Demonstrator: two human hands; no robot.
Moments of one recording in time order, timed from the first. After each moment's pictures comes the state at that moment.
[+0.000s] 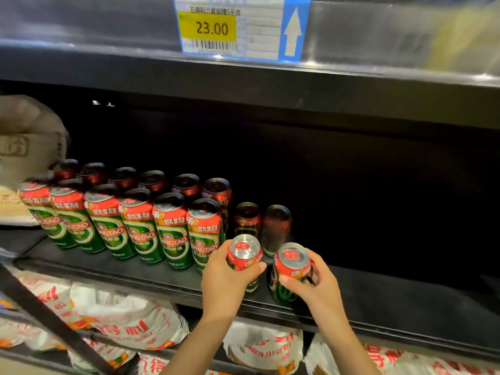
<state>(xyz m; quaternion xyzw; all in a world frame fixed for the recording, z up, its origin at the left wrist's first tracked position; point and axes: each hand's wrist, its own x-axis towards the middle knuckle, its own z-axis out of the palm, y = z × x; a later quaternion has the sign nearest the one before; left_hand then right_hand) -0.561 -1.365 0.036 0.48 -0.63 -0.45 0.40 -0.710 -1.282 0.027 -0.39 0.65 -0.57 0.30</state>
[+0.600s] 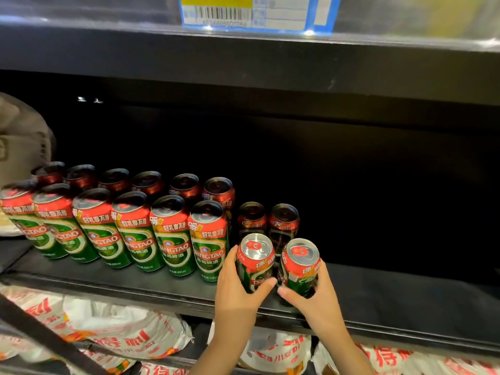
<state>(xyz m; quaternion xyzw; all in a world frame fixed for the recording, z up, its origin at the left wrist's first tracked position) -0.566 -1.374 -0.015 0.46 -0.67 -0.43 0.40 -0.705 -1.300 -0.012 -0.42 0.65 -0.58 0.27</state>
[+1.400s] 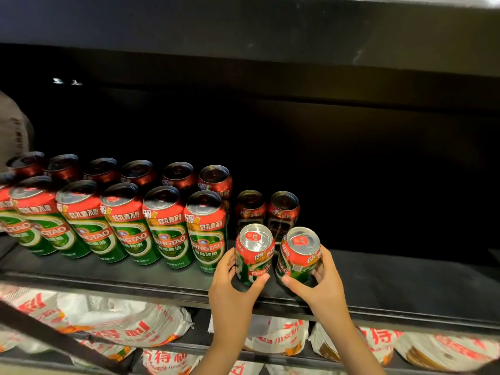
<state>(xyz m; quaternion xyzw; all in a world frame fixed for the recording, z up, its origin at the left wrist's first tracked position) -0.559 -1.371 -0.034 0.46 -0.64 -0.41 0.46 -0.712 -1.300 -0.033 -0.39 0.69 -0.57 0.23</state>
